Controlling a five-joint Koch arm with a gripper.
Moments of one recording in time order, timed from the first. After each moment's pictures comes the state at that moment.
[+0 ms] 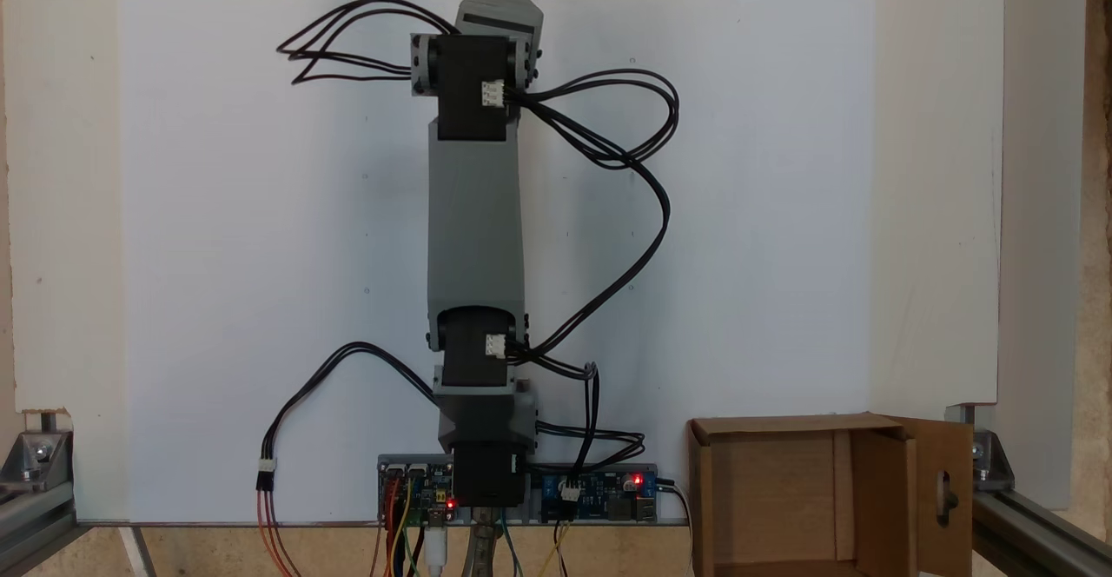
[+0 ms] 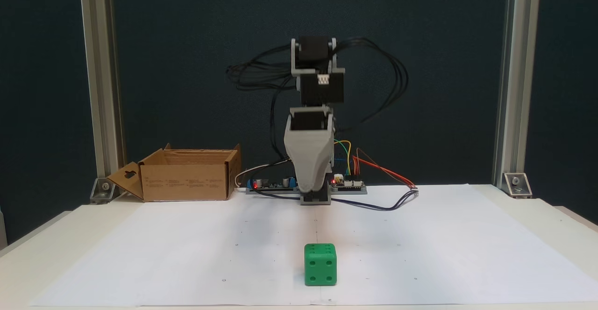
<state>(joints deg) 1.1 62.1 46.0 70.1 7.5</state>
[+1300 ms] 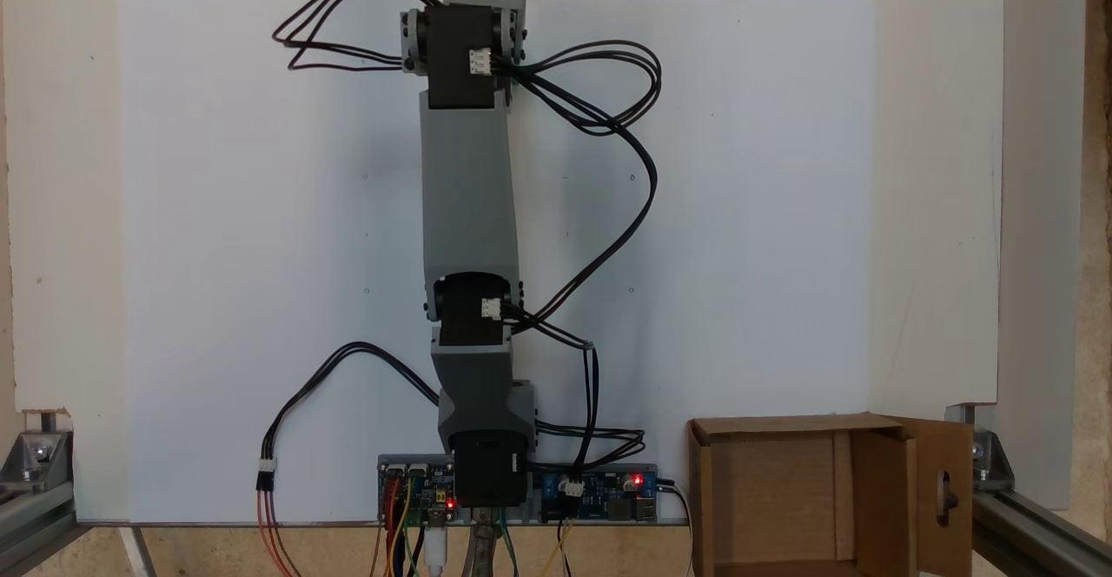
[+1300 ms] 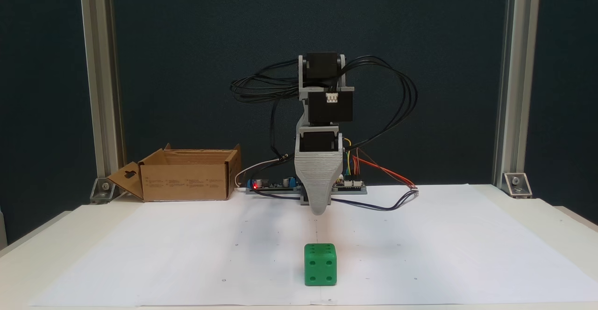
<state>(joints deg) -0.7 54.6 40.9 72.0 4.4</state>
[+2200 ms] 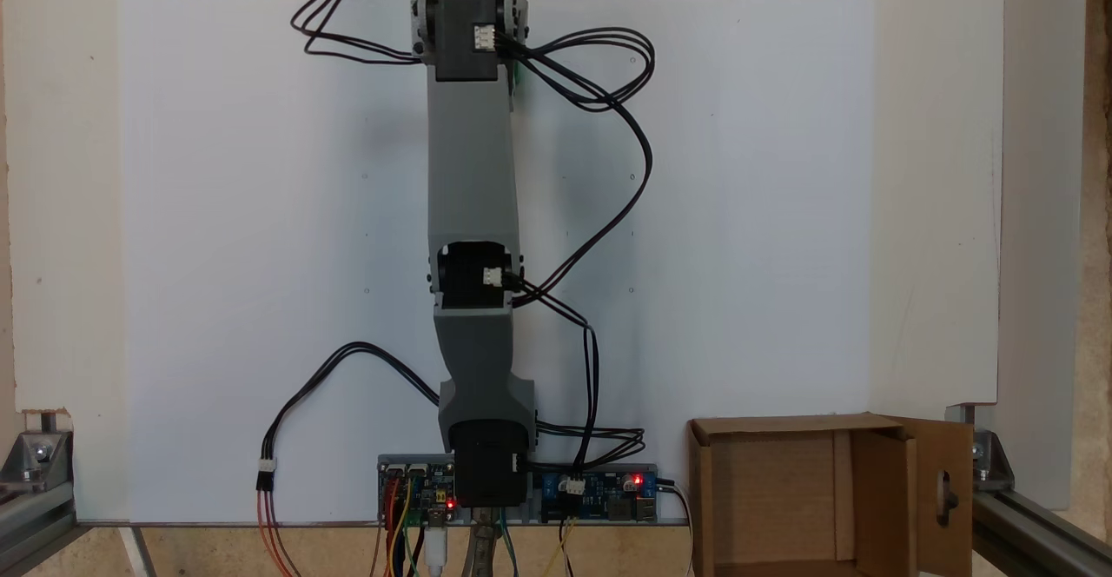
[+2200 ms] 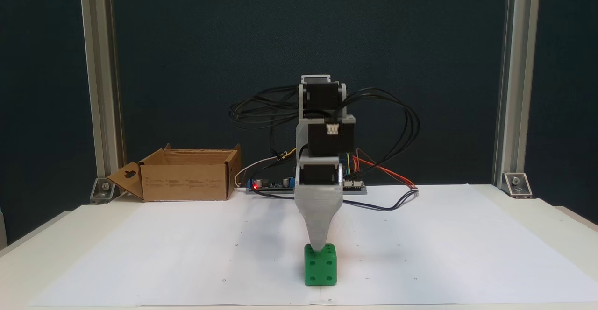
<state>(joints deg) -0.7 47.2 40.9 70.2 4.4</state>
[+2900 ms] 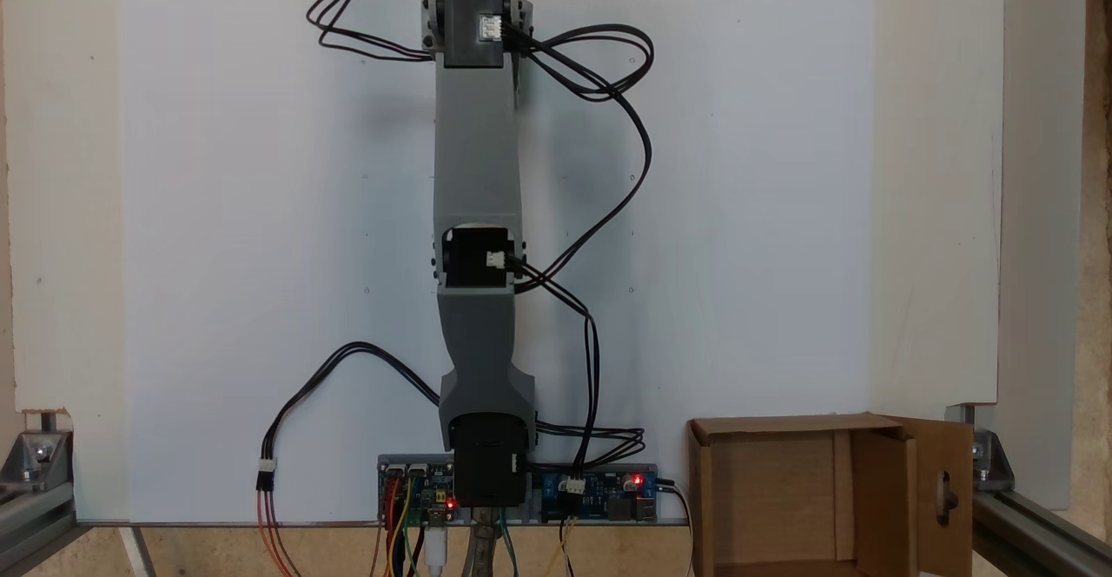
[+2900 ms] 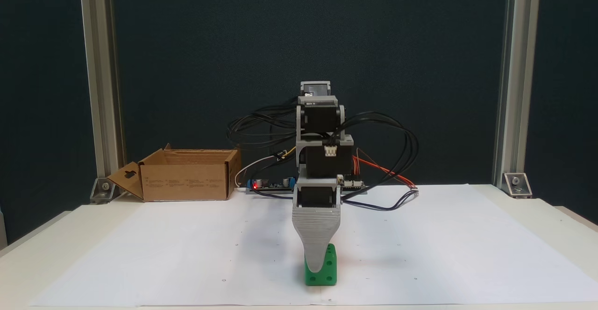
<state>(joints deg) 0.0 43.3 40.9 67.9 4.4</state>
